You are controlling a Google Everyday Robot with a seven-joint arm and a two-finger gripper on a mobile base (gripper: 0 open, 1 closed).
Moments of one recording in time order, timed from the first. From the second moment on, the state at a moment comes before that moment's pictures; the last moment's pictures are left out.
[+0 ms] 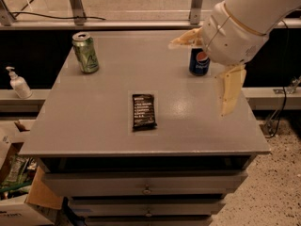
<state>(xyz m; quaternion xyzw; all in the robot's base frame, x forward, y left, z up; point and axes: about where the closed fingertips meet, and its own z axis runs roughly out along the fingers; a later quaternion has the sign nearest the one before) 0.465 -0.098 0.954 -0.85 0.50 0.02 0.19</state>
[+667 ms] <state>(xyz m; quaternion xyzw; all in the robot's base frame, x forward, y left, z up) 0.455 -0.069 0.945 -0.90 0.39 0.00 0.20</state>
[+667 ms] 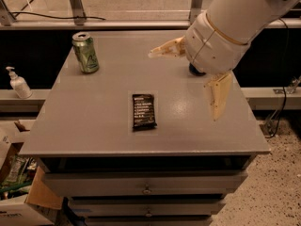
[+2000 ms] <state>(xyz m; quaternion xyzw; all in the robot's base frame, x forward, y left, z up) 0.487 -0.011 0.925 -0.97 0.20 -0.06 0.10</state>
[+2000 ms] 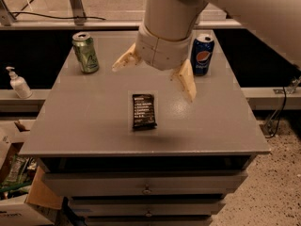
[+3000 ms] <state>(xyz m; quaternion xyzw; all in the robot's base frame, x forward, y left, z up) 0.522 0.008 0.867 -0.99 0.09 -0.07 0.05</state>
